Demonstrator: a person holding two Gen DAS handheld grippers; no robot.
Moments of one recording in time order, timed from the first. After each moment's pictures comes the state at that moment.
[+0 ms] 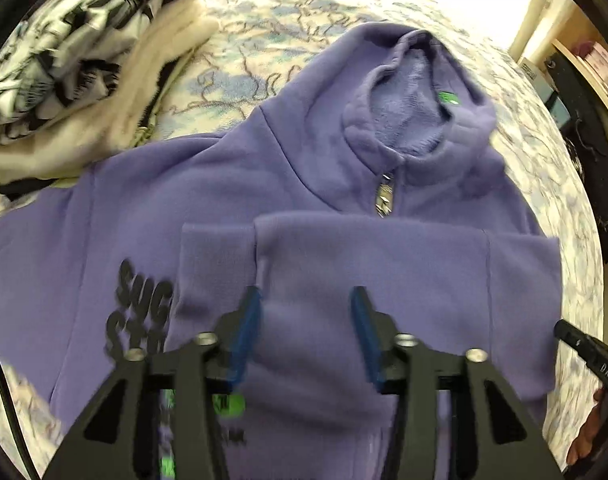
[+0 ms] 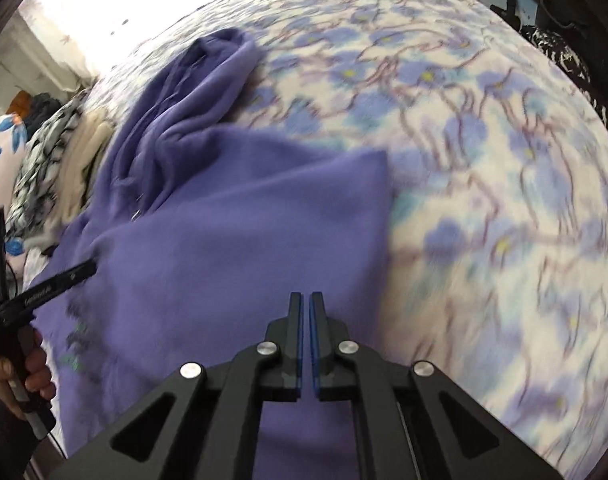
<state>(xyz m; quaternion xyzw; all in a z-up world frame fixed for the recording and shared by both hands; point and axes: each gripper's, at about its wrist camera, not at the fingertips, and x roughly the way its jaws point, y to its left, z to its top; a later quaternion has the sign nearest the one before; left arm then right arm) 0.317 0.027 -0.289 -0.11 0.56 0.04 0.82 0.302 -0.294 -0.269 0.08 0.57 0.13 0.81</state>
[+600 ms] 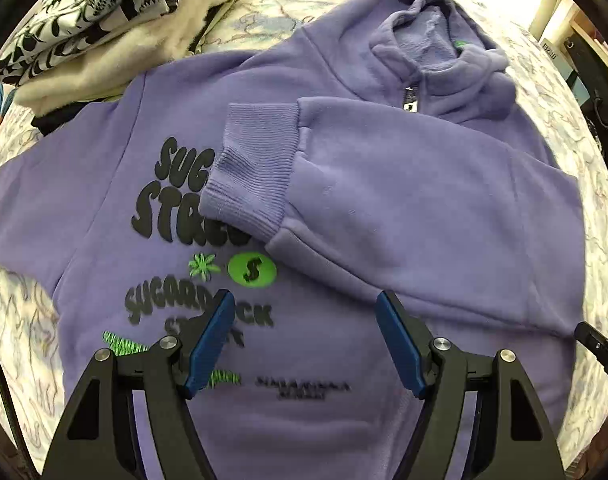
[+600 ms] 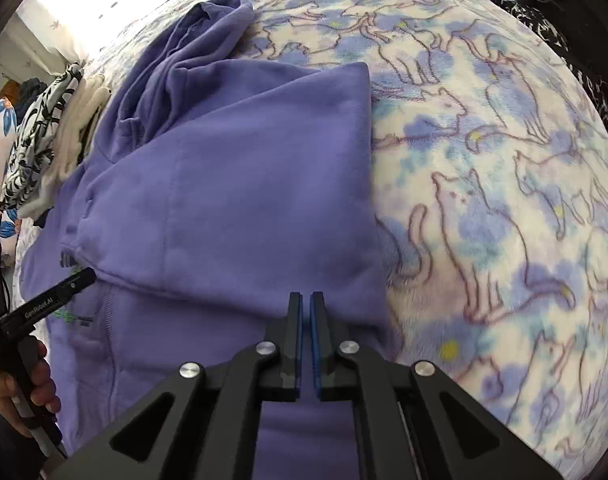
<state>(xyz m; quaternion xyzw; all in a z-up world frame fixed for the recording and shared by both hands) 0.243 0.015 -0.295 -0.10 0.60 0.08 0.79 0.241 -0.299 -0.273 0.08 0.60 0.09 0.79</state>
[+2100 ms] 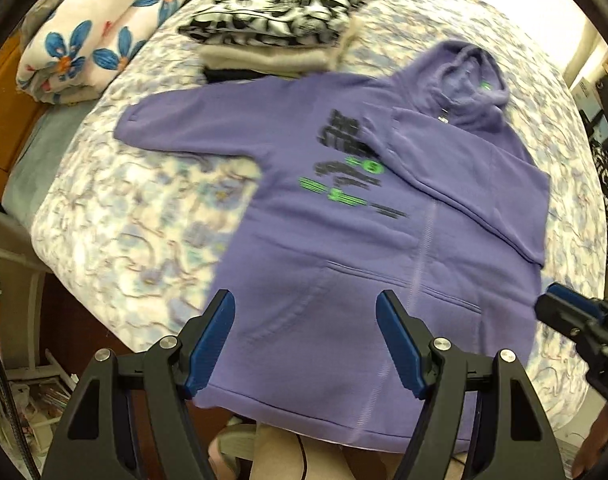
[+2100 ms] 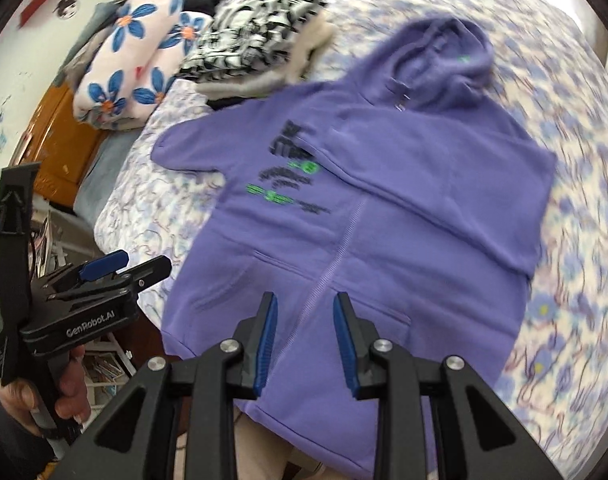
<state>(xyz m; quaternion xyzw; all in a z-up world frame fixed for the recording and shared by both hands) 0.049 0.053 -0.115 -0.13 0.60 0.20 0.76 0.133 -0.157 -0.118 -0.03 0.60 0.35 0.72</state>
